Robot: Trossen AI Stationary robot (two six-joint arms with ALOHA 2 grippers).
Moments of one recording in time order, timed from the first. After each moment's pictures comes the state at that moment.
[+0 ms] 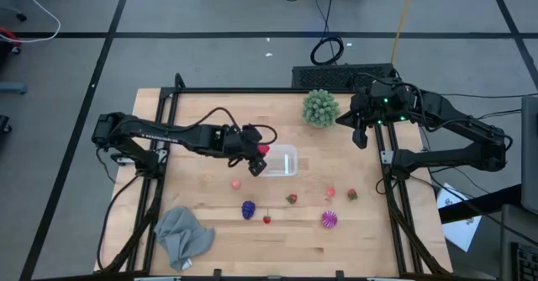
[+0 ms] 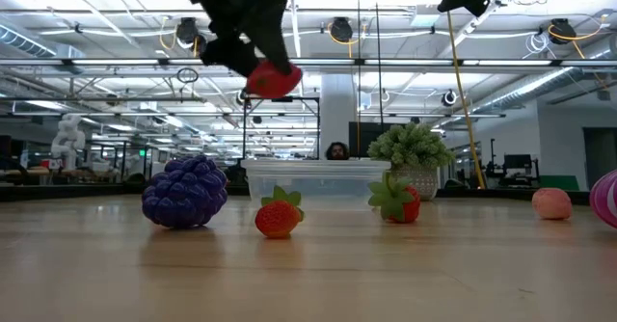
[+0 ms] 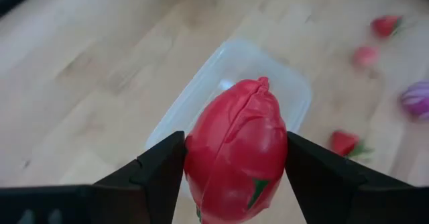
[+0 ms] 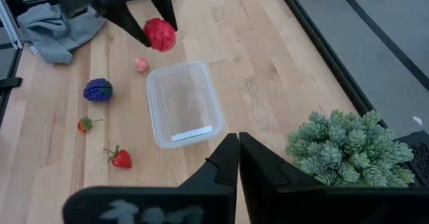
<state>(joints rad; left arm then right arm) -0.04 1.56 1.23 -0.59 -0.27 -0.57 -0.35 0.94 1.18 -0.91 -0.14 -0.01</state>
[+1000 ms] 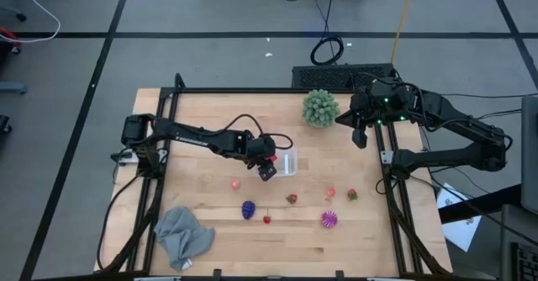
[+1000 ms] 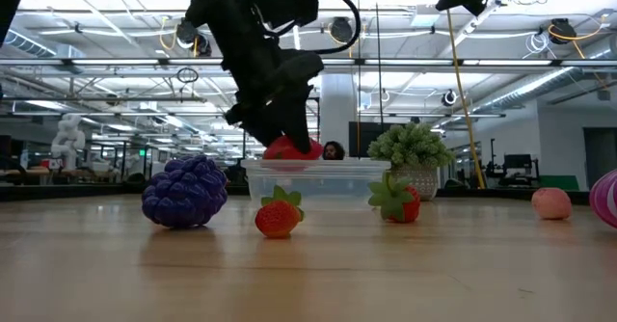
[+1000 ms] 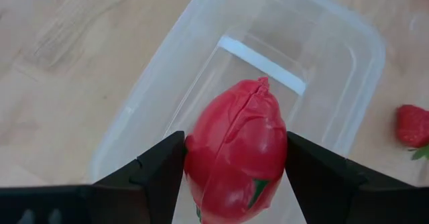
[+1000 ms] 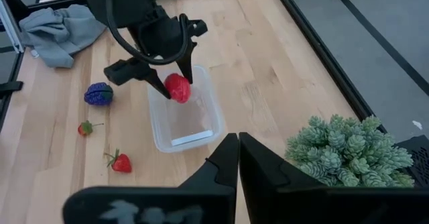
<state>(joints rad) 0.02 1.82 1.23 -0.46 -0.14 -0.49 -0.35 0.94 1.18 -0.90 -0.14 -0.01</state>
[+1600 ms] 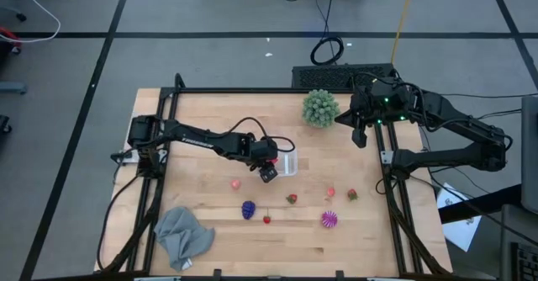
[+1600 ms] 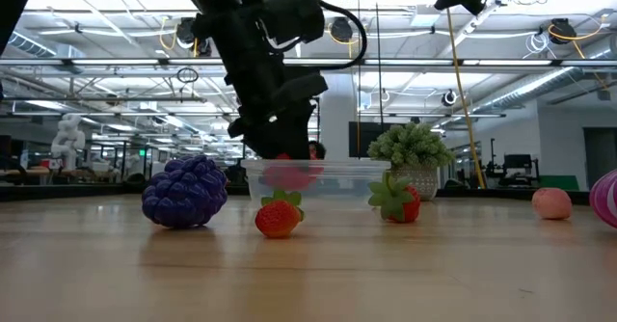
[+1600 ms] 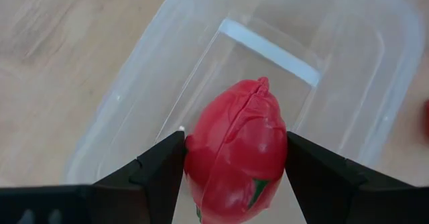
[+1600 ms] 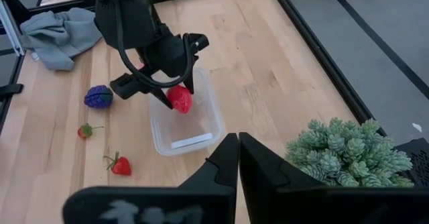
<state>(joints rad) 0.02 1.88 1.23 -0.44 -0.13 -0.48 -0.35 0.94 1.18 -0.89 -0.14 -0.01</state>
